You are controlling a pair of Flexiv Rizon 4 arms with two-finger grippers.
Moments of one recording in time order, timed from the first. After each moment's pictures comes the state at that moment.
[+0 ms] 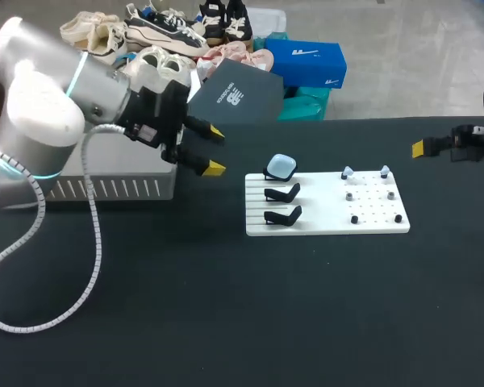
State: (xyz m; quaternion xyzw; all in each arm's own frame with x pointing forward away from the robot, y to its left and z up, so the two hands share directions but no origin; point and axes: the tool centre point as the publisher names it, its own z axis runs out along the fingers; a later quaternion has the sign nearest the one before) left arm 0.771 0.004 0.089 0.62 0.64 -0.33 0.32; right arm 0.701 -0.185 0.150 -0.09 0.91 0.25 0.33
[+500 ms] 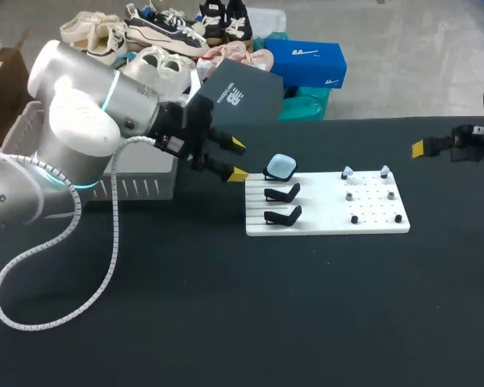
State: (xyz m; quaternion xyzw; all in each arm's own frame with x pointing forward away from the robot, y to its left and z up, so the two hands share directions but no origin) left arm 0.795 -0.034 0.049 0.59 0.65 -0.35 0.32; right arm 0.701 -0.185 0.150 -0.09 0.91 0.25 0.33
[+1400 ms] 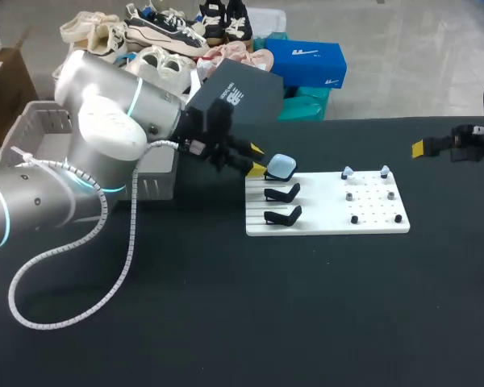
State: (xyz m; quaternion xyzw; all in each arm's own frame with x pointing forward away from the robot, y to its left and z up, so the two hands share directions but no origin) left arm 0.811 -0.070 0.031 0.59 0.65 -0.35 0.33; right arm 0.701 -0.185 0.150 -0.09 0.91 0.25 0.33
